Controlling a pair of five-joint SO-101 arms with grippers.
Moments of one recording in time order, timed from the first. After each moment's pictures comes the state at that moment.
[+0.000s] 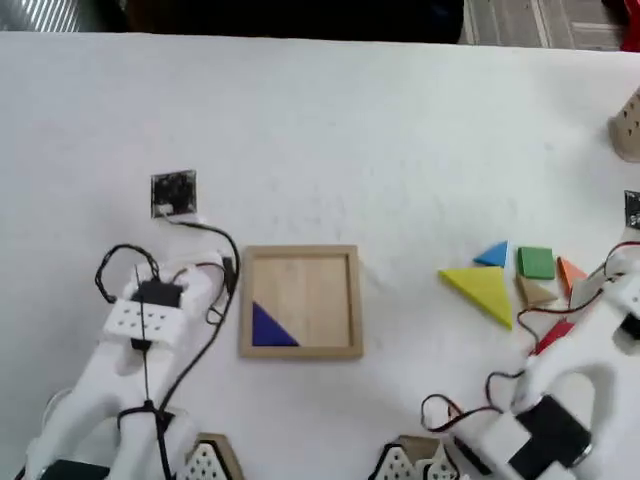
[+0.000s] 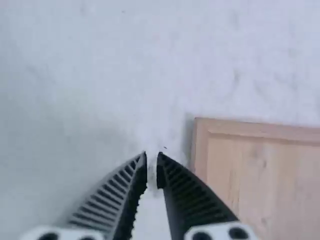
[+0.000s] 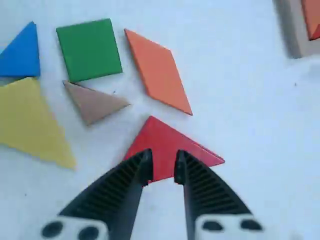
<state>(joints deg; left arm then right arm) 2.8 -33.6 67.7 33.9 15.4 45.5 -7.3 27.9 60.3 35.2</state>
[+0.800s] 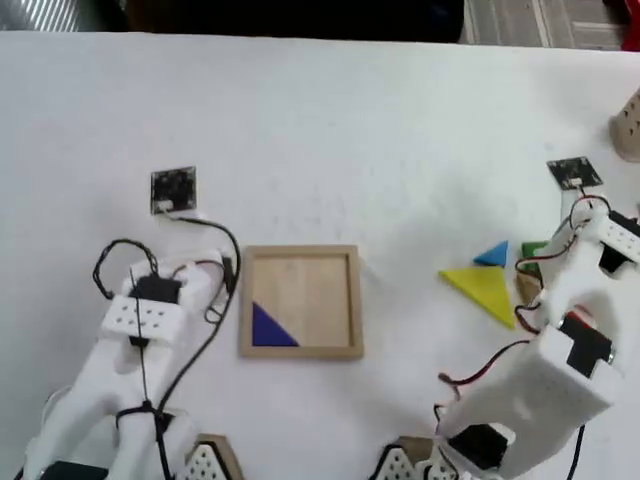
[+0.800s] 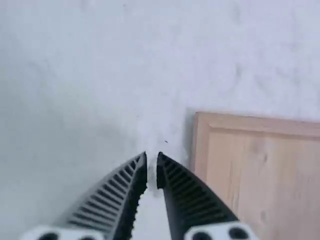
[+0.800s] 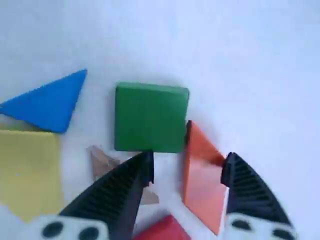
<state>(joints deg) 2.8 -33.6 65.8 37.7 15.4 34.3 20.4 9.6 55.5 48.4</state>
